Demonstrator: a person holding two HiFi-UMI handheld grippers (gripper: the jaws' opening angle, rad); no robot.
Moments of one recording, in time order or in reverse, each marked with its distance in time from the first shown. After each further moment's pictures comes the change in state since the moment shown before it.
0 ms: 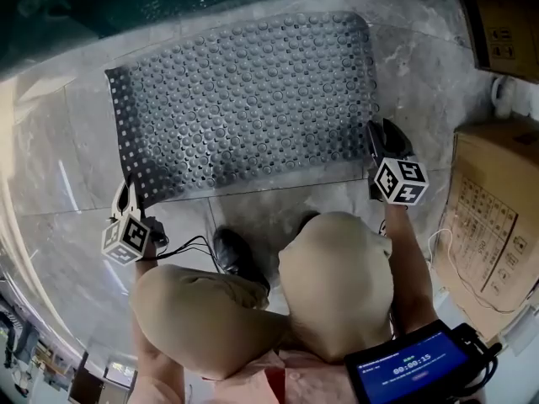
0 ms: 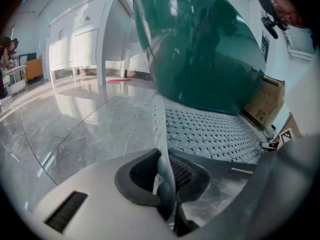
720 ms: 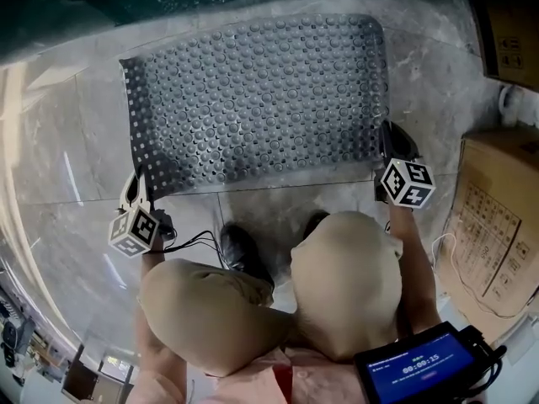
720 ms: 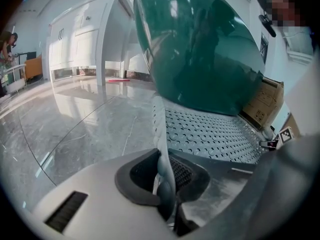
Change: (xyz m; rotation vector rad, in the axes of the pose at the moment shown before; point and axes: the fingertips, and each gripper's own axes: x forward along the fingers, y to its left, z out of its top) left arm 0.003 -0.007 -0.005 -0.006 0.000 -0.015; right arm -0.002 0.006 0.005 0.003 0.006 -0.016
